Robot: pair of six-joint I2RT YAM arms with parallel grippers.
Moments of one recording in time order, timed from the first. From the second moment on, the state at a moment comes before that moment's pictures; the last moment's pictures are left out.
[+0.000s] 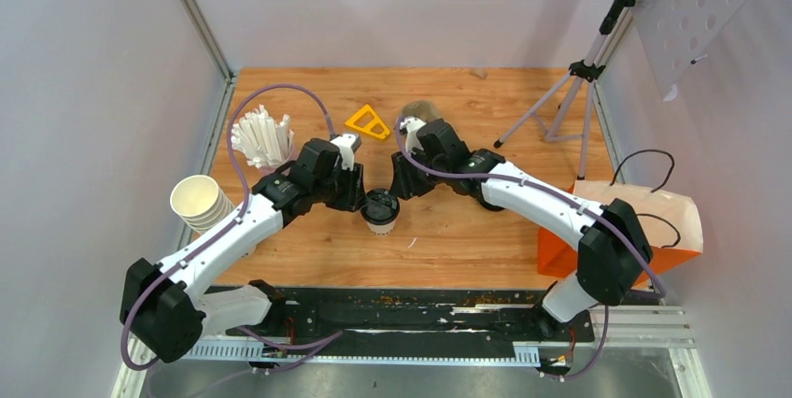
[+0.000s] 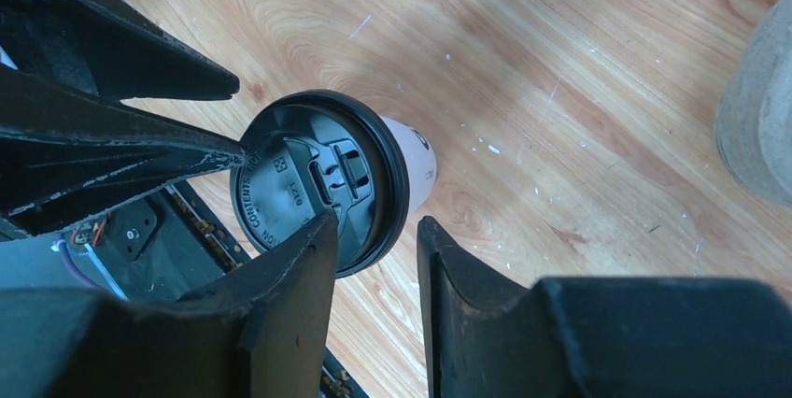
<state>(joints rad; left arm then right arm) -0.59 1.14 0.89 -0.53 0.12 -0.35 0.78 1.54 1.19 -0.37 -0.22 0.31</state>
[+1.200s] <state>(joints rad) -0.58 1.17 0.78 -0.32 0.19 -0.32 0.74 1.62 1.16 -0.28 -0.35 0.31</state>
